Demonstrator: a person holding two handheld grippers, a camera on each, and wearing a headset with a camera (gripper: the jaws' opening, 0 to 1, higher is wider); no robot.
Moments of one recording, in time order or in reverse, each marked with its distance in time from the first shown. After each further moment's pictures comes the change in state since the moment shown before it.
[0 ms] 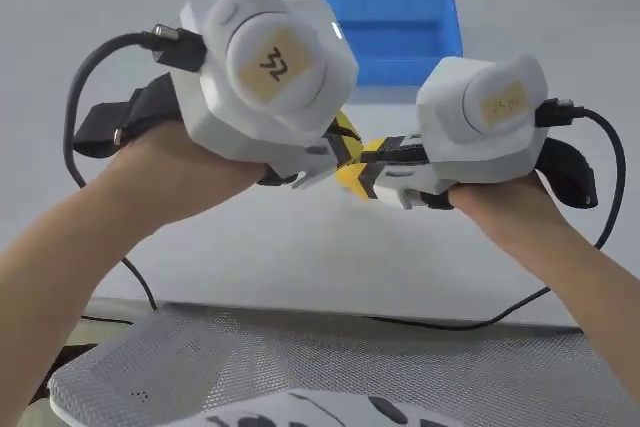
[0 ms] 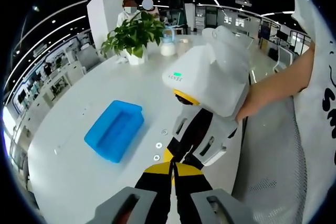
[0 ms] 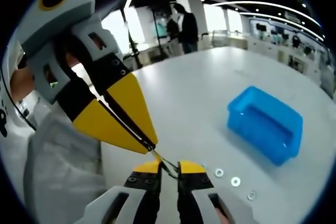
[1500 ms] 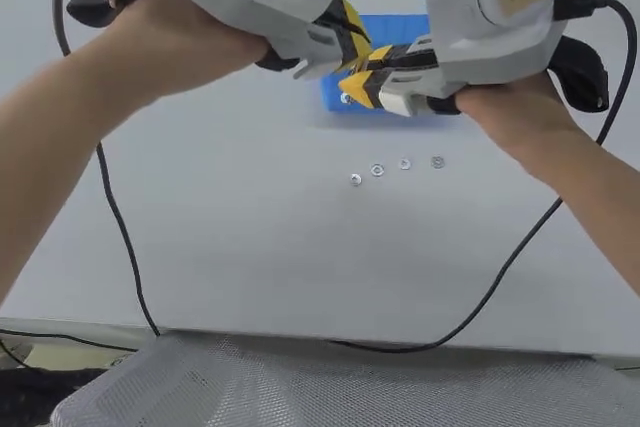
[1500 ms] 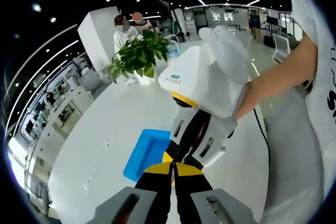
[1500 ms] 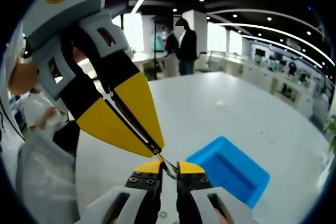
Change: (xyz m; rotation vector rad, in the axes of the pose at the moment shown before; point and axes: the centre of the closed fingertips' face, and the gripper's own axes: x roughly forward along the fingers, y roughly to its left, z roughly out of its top) left arm -0.011 0.087 0.061 0.188 -0.061 0.076; right arm -0.006 -0.077 0.089 -0.142 -0.105 -0.101
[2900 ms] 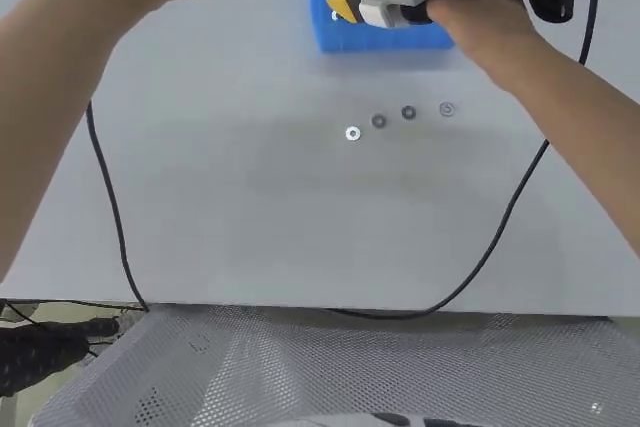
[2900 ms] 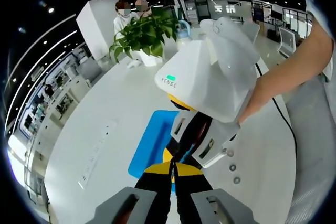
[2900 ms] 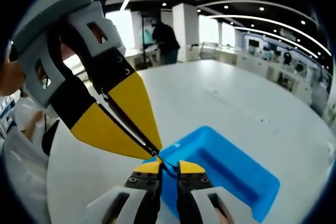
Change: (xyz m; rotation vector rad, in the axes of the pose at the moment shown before) left arm 0.066 0.046 -0.041 -0.022 0.092 -0.007; right arm 0.062 -0.057 -0.032 0.053 0.046 -0.028
